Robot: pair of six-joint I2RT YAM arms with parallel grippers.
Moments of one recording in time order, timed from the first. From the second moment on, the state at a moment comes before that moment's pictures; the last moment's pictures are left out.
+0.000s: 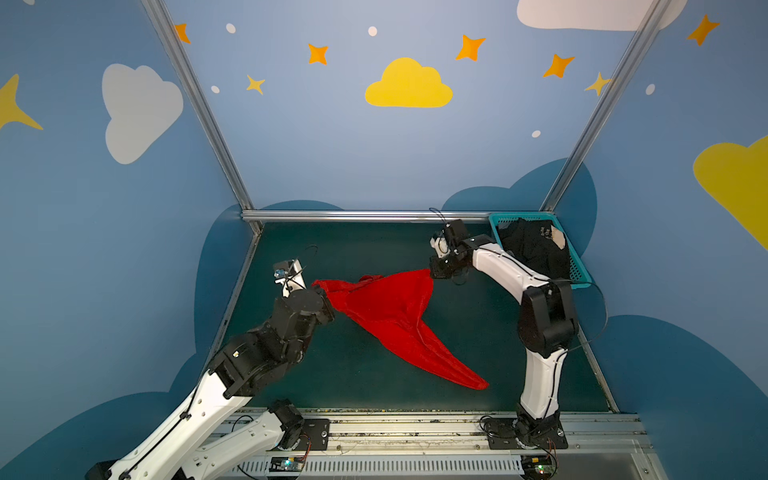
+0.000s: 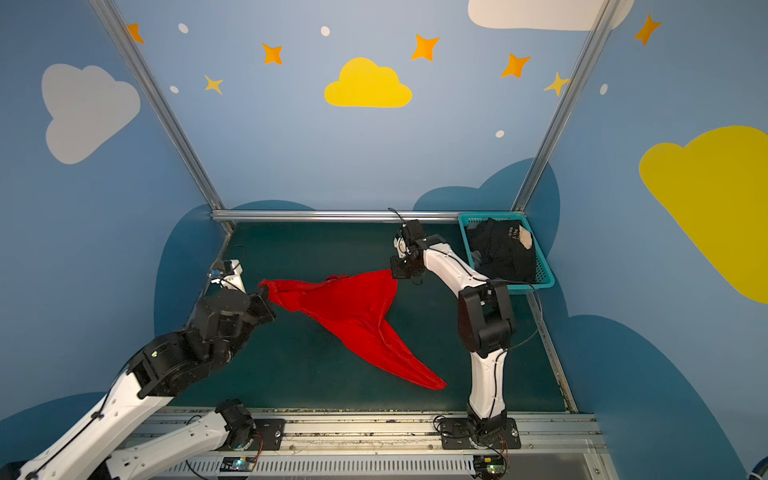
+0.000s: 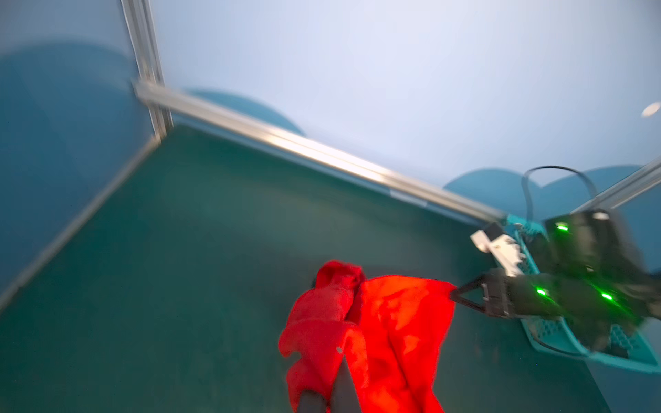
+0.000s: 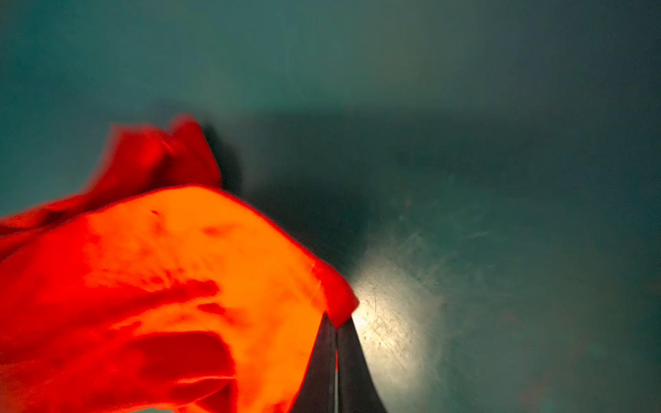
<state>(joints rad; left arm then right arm) -0.73 0.81 1.14 -0.79 -0.66 -0.65 0.42 1.95 1.71 -0.78 -0.22 0.20</state>
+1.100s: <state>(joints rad) -0.60 0.91 1.67 -0.60 -0.52 -0.17 0.34 1.21 1.61 -0.61 -0.12 0.07</state>
